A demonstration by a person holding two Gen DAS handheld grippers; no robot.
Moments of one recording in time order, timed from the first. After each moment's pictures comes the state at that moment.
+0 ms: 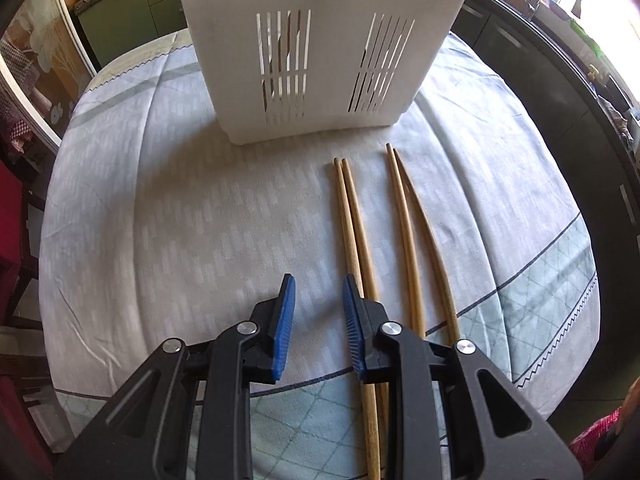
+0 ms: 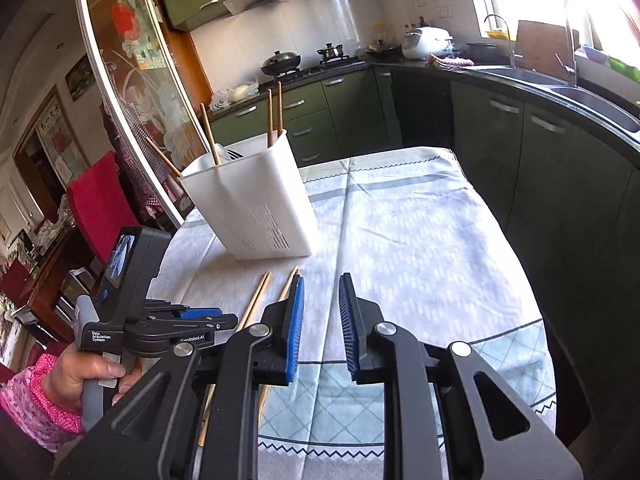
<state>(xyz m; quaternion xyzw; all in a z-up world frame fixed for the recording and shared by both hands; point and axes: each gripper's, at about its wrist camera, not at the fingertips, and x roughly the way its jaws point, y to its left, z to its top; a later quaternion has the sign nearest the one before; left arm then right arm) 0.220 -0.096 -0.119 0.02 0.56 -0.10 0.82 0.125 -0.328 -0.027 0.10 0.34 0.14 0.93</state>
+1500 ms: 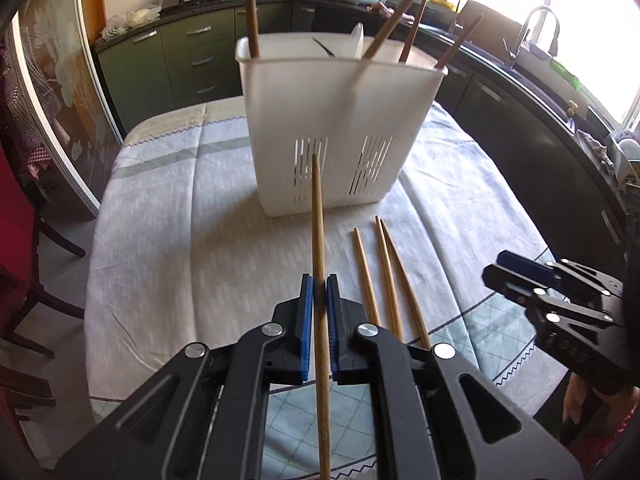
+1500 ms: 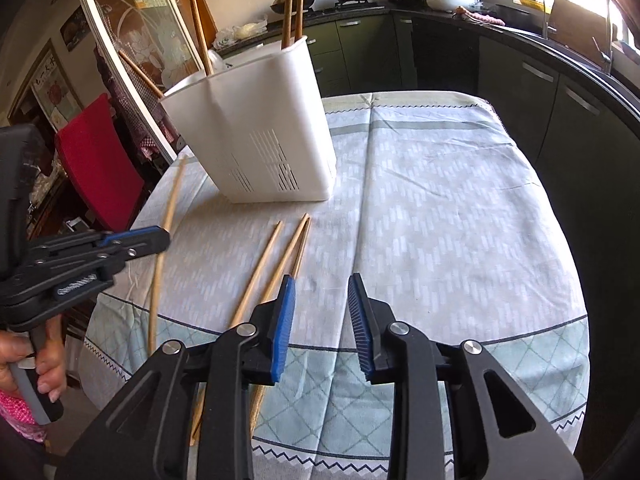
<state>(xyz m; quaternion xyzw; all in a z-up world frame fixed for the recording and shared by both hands) 0.198 -0.082 -0.051 0.00 0.45 -0.10 0.89 0.188 -0.275 -0.068 0.04 0.44 0.17 0.88</state>
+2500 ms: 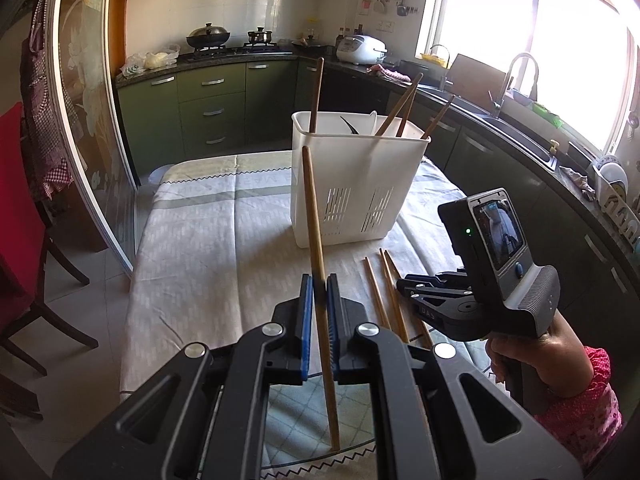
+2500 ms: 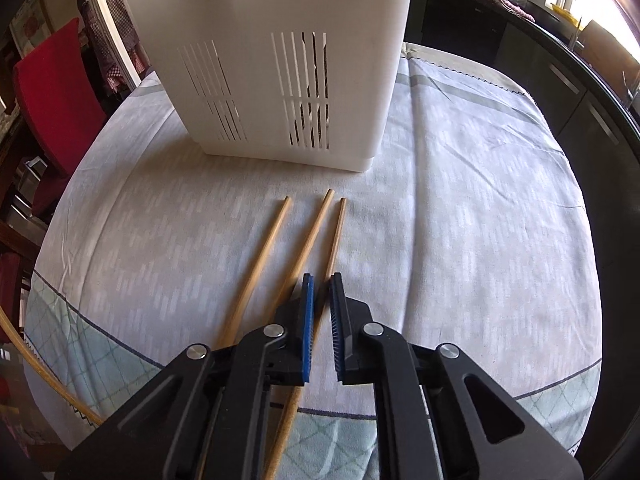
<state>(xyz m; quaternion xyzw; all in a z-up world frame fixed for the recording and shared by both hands) 0.135 -0.037 -0.016 -0.02 0.36 -0.11 0.93 0.247 -0.195 -0.120 -0.05 0.52 0.12 0.85</state>
